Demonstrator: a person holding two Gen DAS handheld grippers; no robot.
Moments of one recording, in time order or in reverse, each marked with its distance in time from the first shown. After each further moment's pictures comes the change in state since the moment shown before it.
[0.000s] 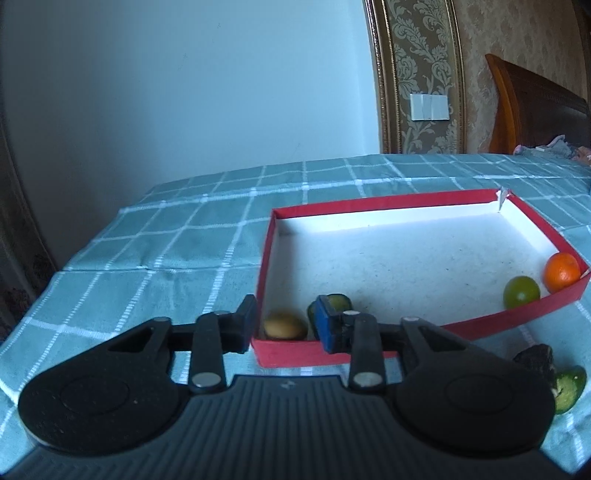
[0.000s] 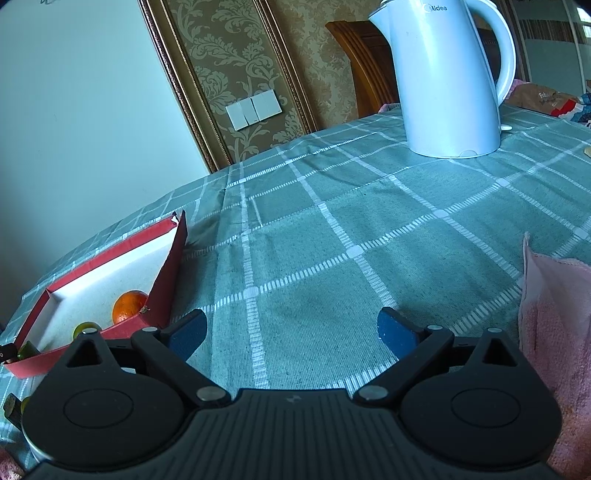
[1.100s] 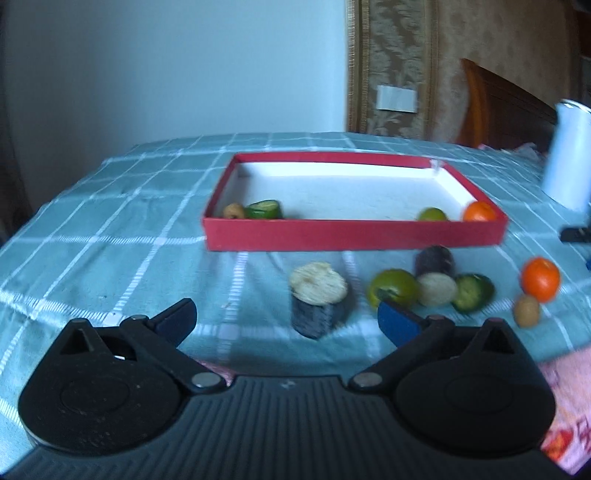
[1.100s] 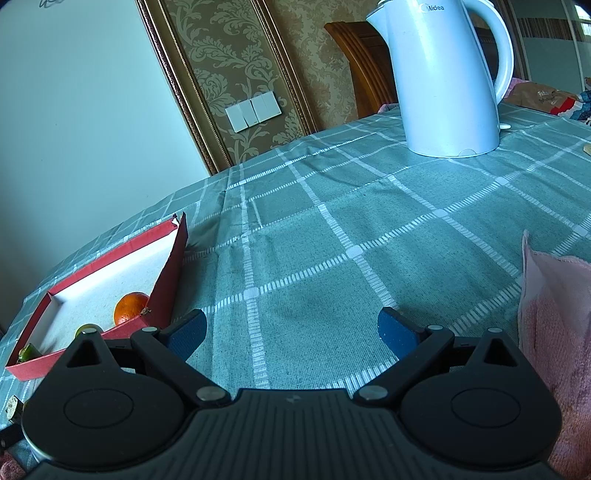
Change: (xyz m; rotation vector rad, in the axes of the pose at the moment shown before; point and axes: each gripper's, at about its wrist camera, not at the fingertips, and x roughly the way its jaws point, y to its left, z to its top) left arm -0.064 -0.019 -0.061 -0.101 0.064 -0.122; right arm -0.001 -0.001 0.000 0.005 -0.003 0.004
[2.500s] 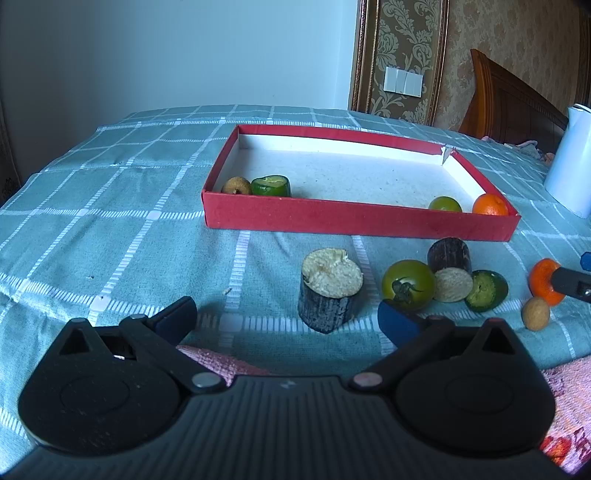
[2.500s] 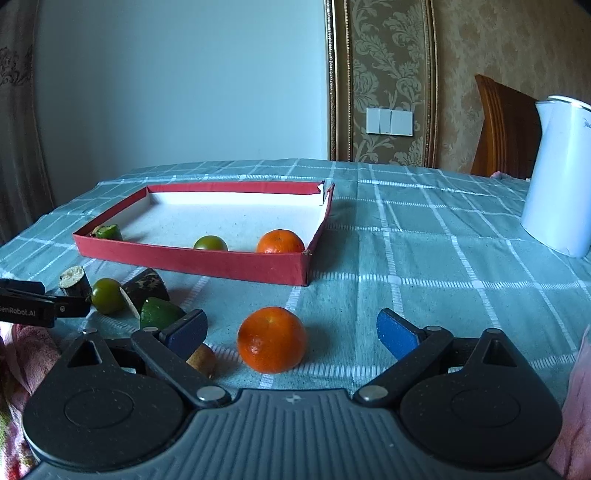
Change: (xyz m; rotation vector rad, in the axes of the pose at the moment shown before) left arm 0.016 0.008 0.004 -0.030 0.077 -0.032; right arm -0.038 0.085 -0.041 -0.465 0.008 0.184
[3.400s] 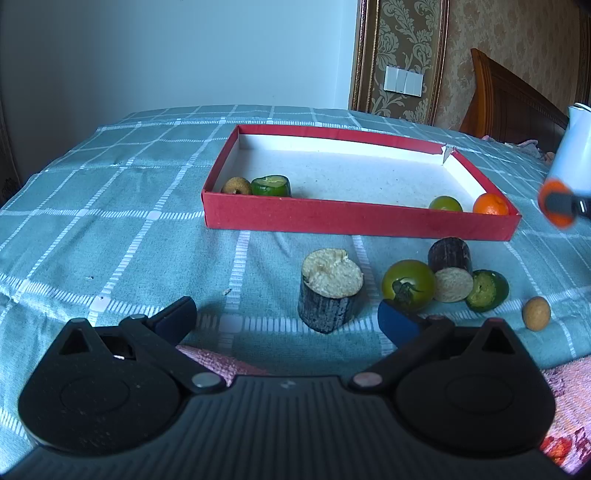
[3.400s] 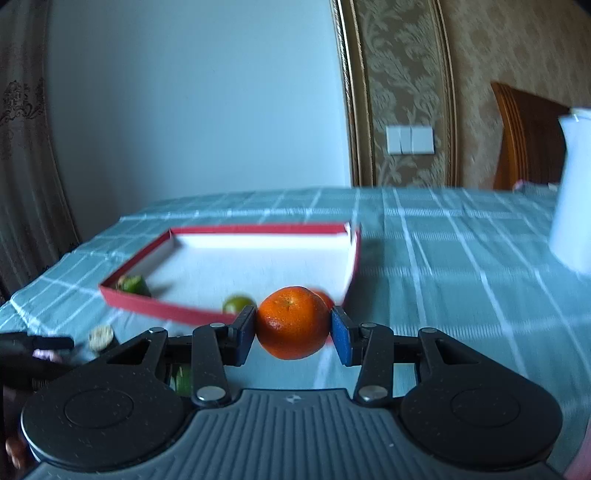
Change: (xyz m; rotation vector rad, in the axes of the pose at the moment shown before) left arm 0.000 0.000 0.000 0.001 0.000 0.000; right arm 0.004 0.004 0.048 0.047 -0.065 0.088
